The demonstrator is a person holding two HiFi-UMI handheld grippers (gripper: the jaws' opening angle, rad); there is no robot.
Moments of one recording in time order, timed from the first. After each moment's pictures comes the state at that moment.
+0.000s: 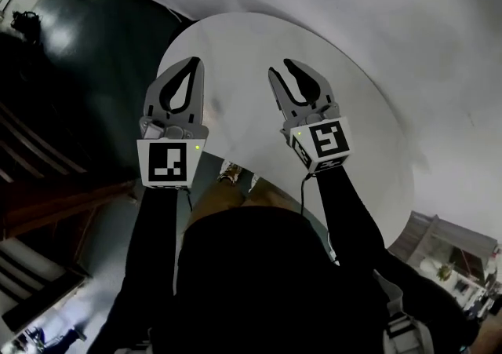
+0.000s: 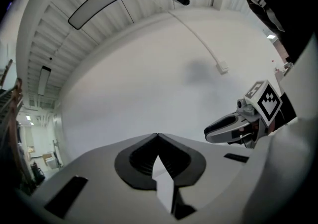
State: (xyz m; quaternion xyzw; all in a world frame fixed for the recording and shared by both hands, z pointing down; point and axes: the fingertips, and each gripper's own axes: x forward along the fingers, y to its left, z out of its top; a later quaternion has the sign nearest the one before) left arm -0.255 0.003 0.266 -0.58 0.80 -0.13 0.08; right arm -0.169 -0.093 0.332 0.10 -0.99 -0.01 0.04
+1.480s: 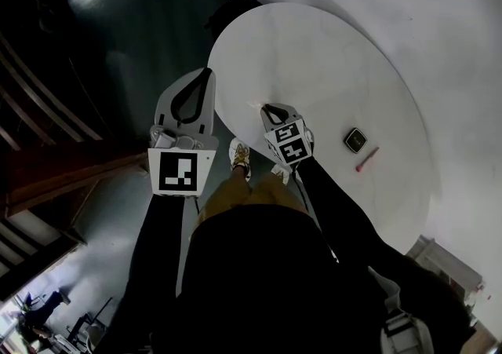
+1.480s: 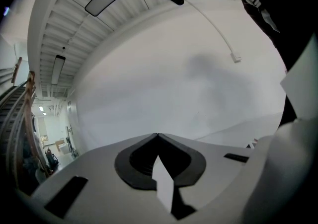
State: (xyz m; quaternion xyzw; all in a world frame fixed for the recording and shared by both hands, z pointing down) left arm -0.372 0.117 0.320 -0.54 0.83 -0.14 0.01; right arm -0.291 0.064 0.612 -0.03 -0.93 0.04 0.36
